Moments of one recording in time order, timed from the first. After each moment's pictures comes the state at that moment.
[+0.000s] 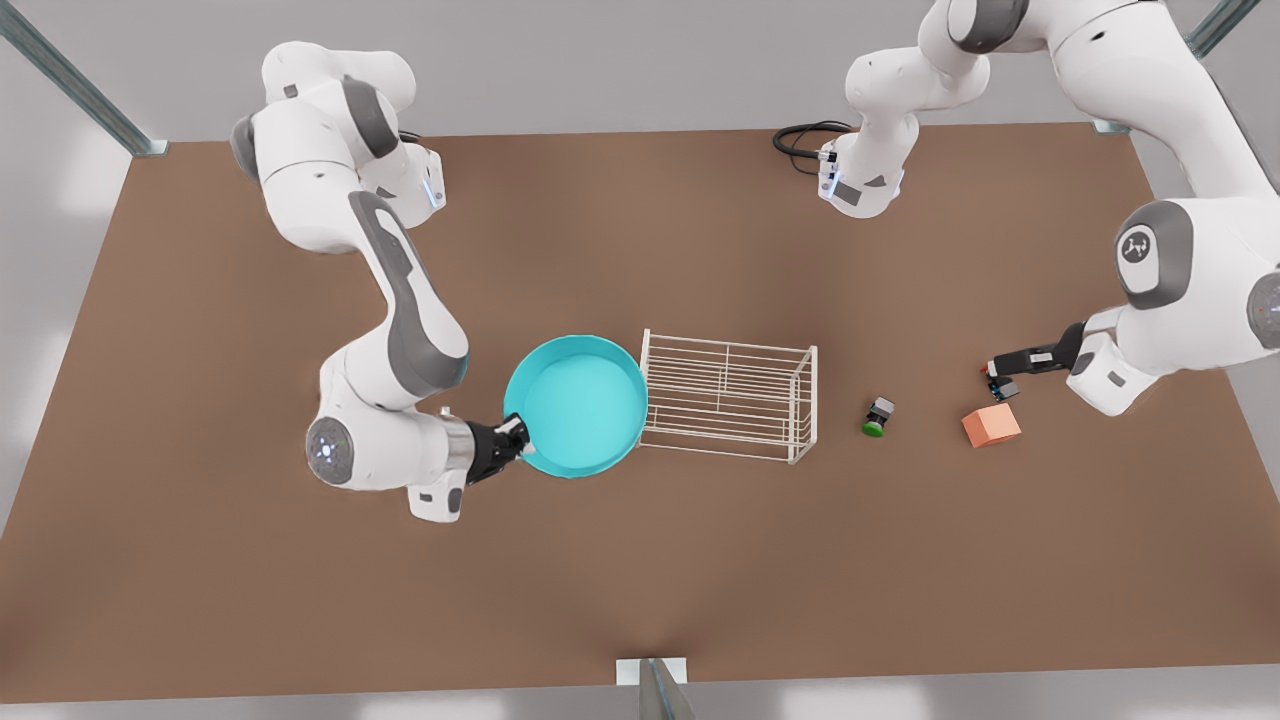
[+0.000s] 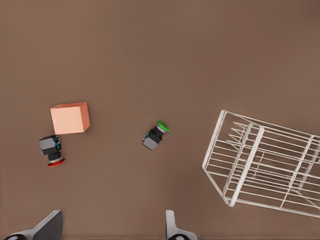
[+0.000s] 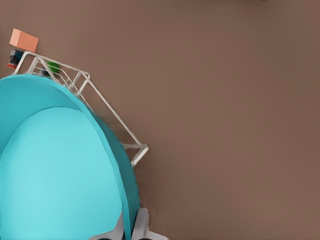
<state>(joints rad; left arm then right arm) 0.05 0.26 0.00 -1.48 -0.10 1.49 -0.04 0.30 0.75 0.08 -1.02 0.47 1.69 -0.34</state>
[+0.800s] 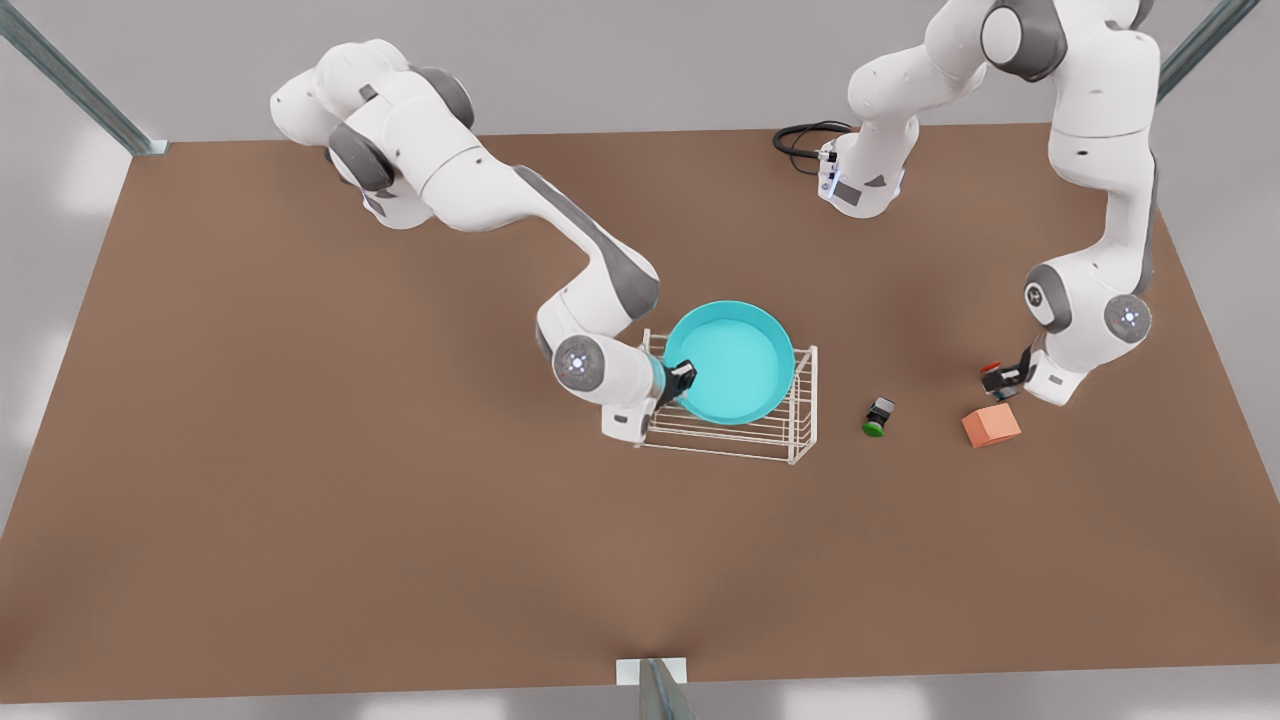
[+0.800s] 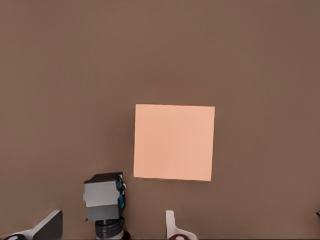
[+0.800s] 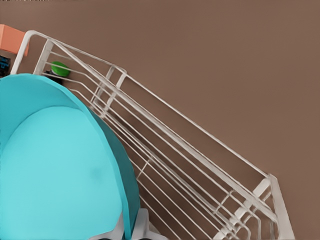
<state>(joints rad) 0.31 0.33 0.03 -2.25 0.06 2.54 0.06 0.69 0.86 0.04 -1.07 0.49 2.05 0.05</state>
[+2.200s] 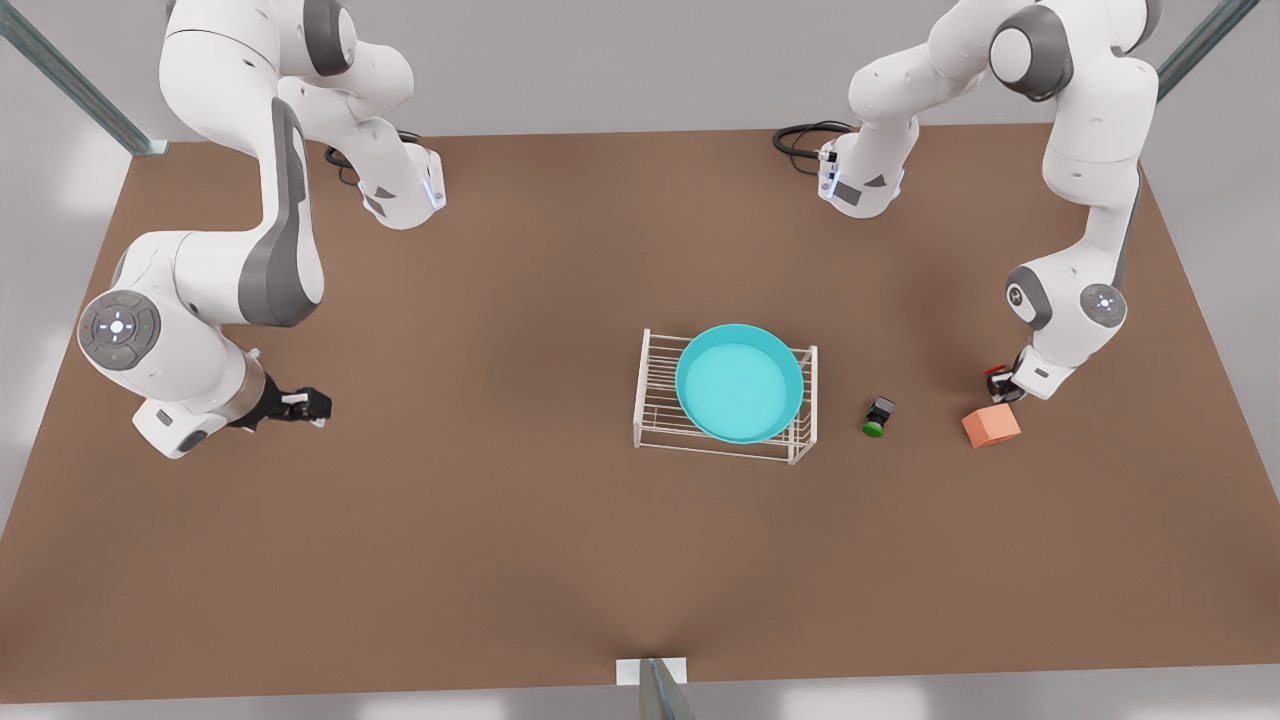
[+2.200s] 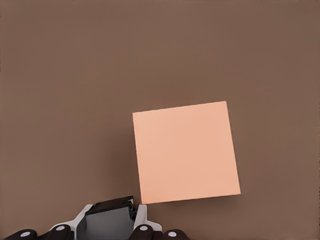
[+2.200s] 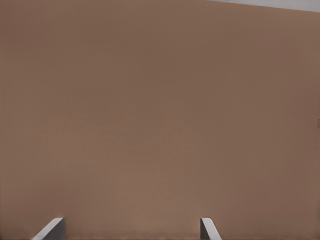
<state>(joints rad) 0.35 0.41 0.02 -2.31 0.07 2.83 0.23 0.45 0.33 -0.44 -1.40 0.08 1.65 -0.06</state>
